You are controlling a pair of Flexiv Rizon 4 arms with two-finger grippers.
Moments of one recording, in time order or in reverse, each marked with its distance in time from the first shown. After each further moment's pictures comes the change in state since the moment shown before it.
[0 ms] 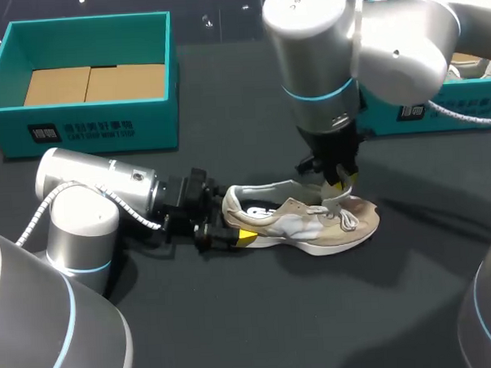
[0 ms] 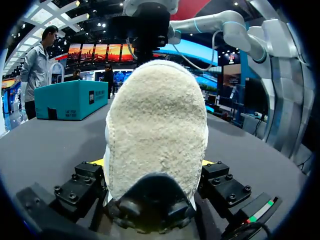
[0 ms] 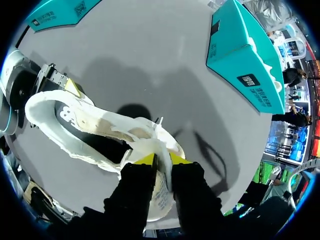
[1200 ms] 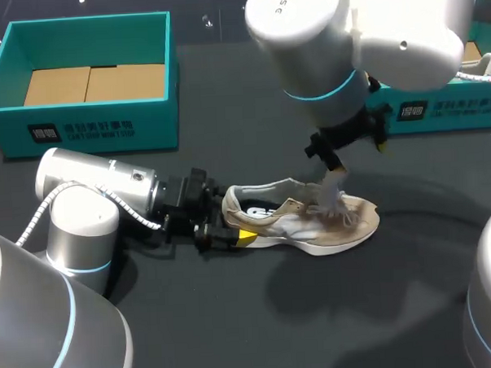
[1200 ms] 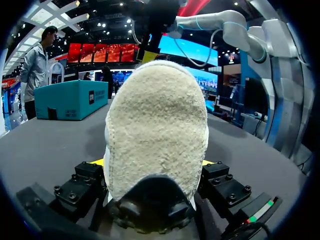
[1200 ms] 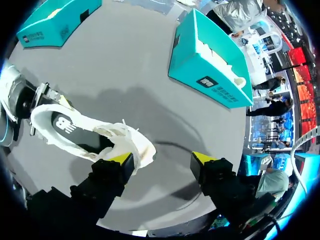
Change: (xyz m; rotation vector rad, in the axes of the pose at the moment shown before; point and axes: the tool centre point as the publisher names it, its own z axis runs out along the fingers) left arm 0.000 0.000 0.000 0.000 0.000 0.000; right arm -0.029 -0.007 -0.070 -0.126 -0.181 0.079
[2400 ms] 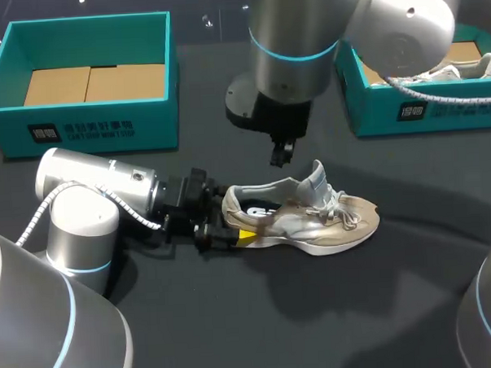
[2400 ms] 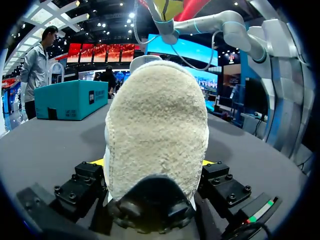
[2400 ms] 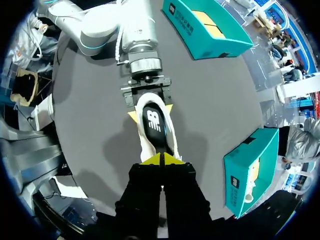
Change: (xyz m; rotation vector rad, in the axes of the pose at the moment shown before) left arm 0.000 0.000 0.000 0.000 0.000 0.000; right arm 0.102 0.023 -0.072 -0.223 0.353 -0.968
